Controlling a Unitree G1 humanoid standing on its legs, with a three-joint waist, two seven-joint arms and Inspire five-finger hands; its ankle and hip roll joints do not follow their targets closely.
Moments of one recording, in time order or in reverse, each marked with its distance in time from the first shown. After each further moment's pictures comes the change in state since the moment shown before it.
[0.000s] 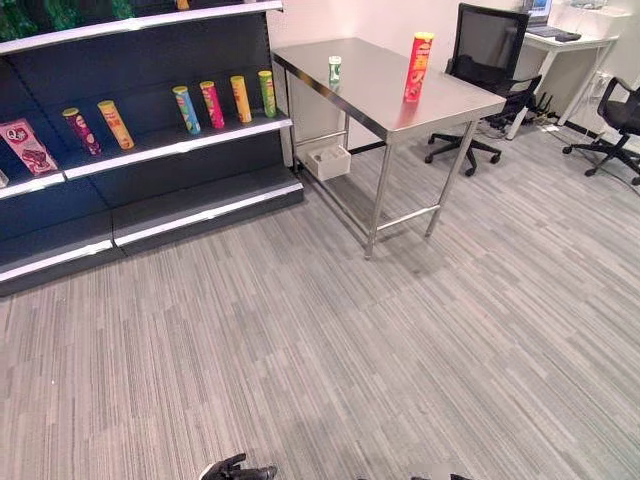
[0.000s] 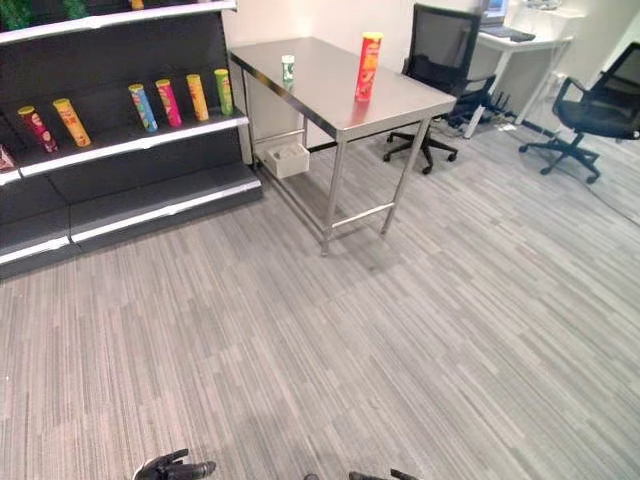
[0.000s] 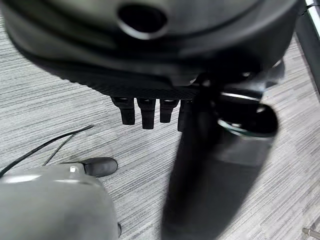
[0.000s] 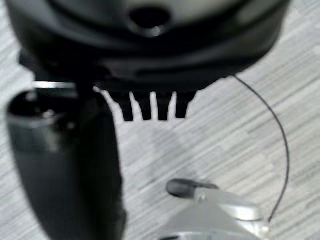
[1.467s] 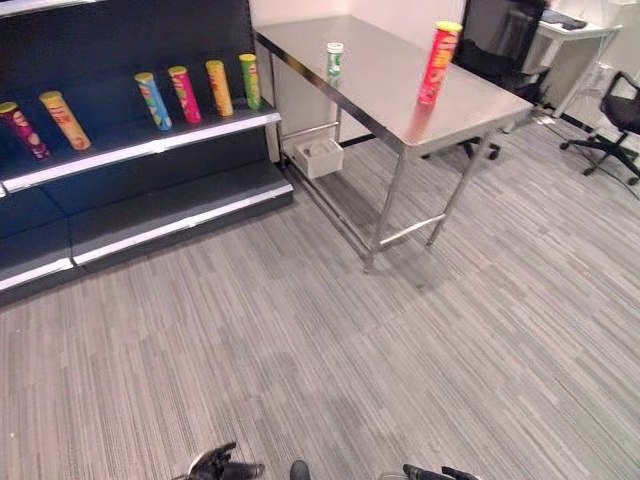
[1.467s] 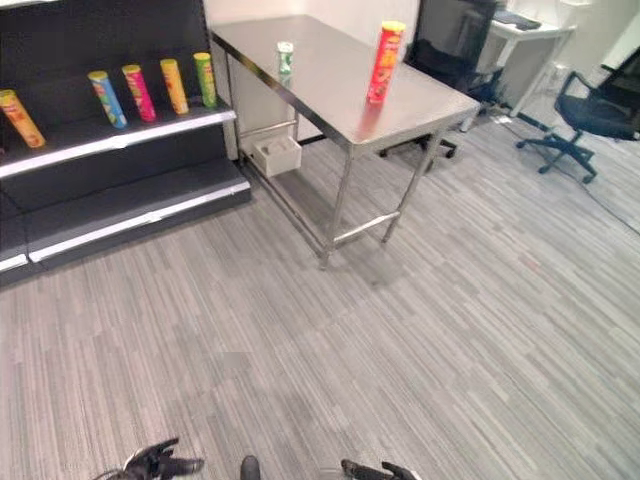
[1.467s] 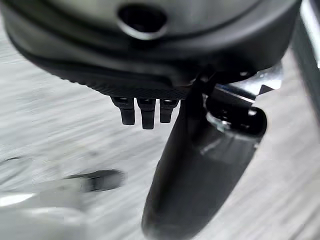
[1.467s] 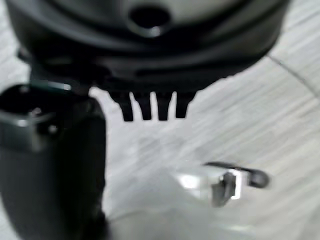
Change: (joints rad) left arm -0.076 0.039 -0.014 0.007 -0.019 -0.003 0.005; right arm -0.042 0.005 0.005 -0.054 -0.032 -0.015 0.000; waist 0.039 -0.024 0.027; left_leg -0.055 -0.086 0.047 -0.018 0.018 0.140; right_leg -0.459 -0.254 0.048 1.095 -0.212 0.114
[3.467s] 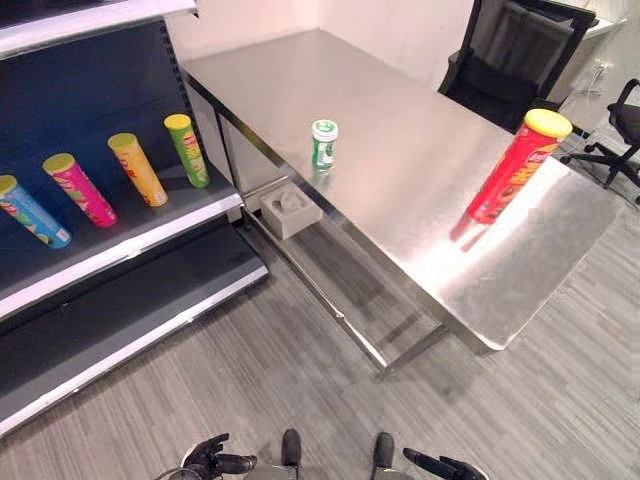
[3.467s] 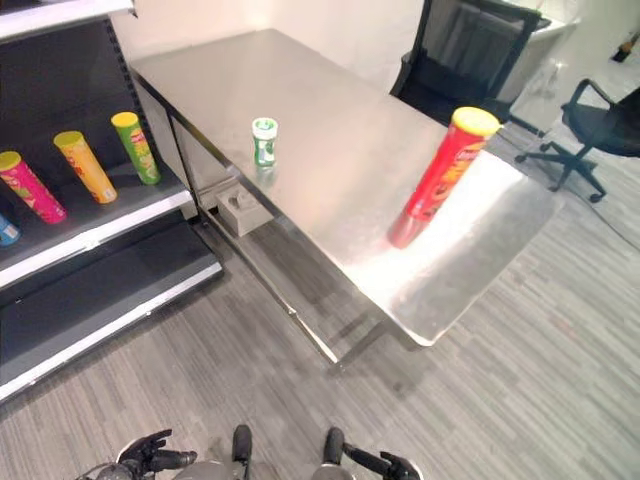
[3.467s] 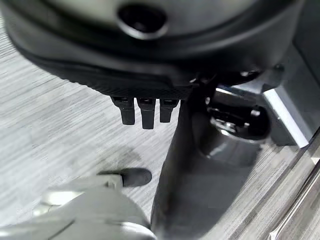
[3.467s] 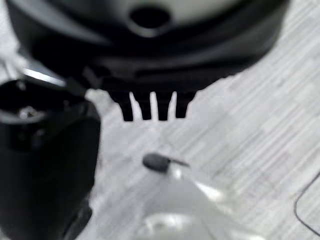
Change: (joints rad) left arm 0.038 0.032 0.027 -0.007 0.016 -0.015 0.013; right arm -0.006 0.003 -0.041 0.068 0.005 0.023 0.004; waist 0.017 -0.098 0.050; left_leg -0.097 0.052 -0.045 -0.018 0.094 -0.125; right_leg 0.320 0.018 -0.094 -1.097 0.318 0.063
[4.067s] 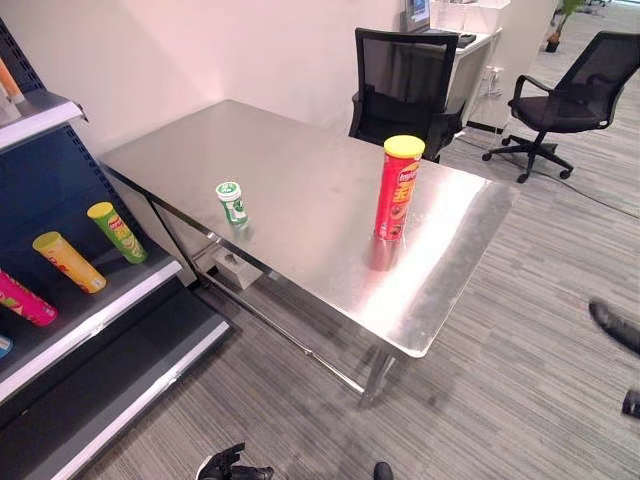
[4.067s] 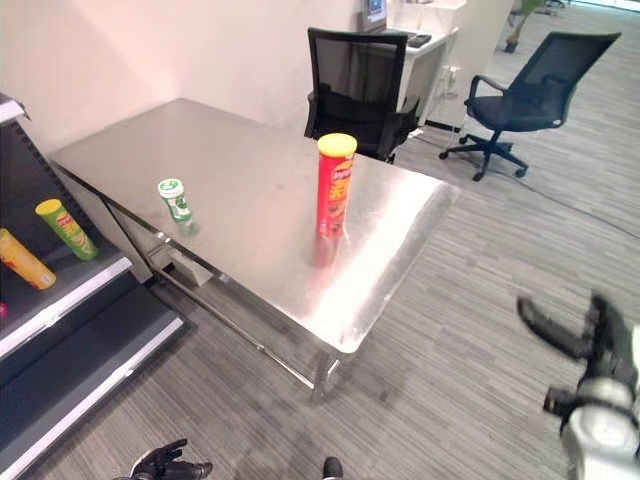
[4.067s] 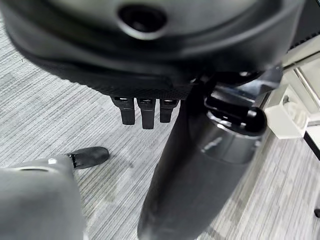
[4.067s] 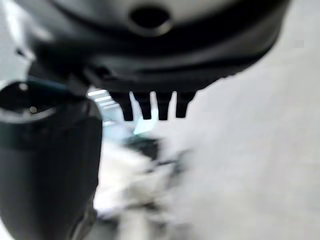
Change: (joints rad) left arm 0.090 -0.071 0.020 -0.098 0.052 0.007 -0.039; right arm 0.107 -0.589 -0.491 -1.058 0.128 -0.109 -0.125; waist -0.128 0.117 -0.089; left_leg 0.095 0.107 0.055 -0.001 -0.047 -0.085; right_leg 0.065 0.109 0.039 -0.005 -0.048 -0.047
